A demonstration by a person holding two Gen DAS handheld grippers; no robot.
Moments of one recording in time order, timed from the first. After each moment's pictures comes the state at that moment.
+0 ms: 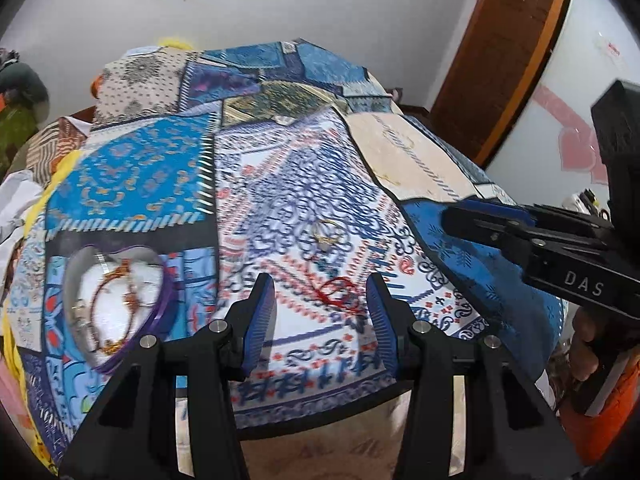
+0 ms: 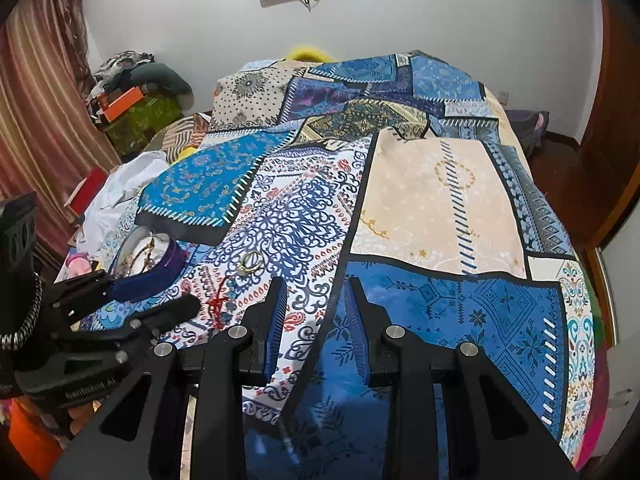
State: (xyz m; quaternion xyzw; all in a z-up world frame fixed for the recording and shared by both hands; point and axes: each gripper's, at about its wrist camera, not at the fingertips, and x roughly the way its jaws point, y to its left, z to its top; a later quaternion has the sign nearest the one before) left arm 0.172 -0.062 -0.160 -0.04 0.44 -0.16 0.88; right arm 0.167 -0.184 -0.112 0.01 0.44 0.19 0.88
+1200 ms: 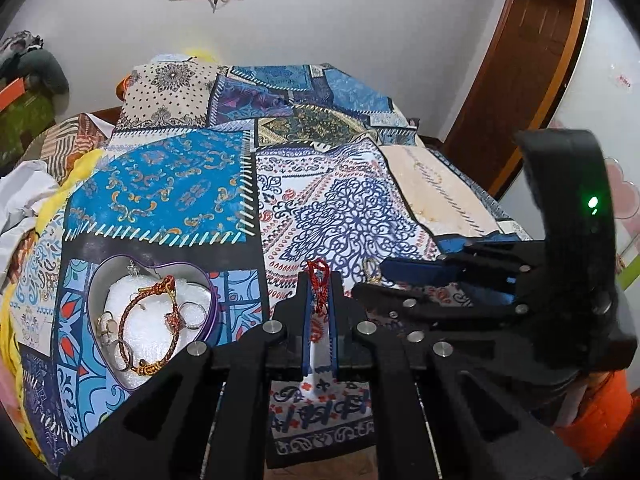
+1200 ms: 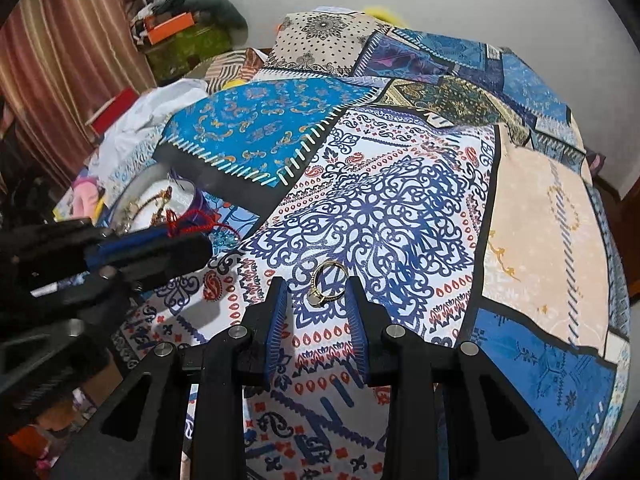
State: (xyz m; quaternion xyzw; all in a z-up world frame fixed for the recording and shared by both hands) left arm 0.179 -0.022 -0.158 -0.08 0.39 -0.13 0.91; right arm 0.193 -0.102 -0.153 -0.11 0.48 0.27 0.83
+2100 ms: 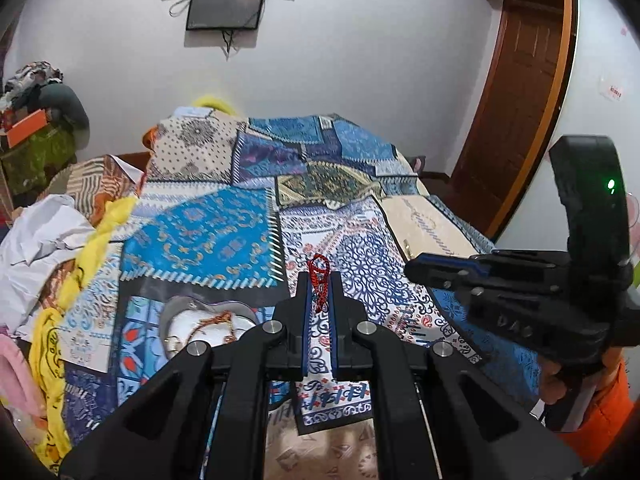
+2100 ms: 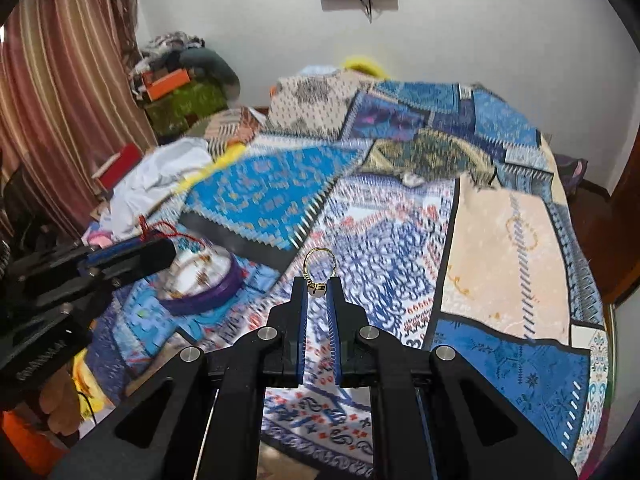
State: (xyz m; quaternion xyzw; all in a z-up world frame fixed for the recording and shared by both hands) left arm 0.137 0.002 -0.091 -0.07 0.32 -0.10 0.94; right arm 0.167 -0.115 -0.084 -0.04 0.41 0.26 0.87
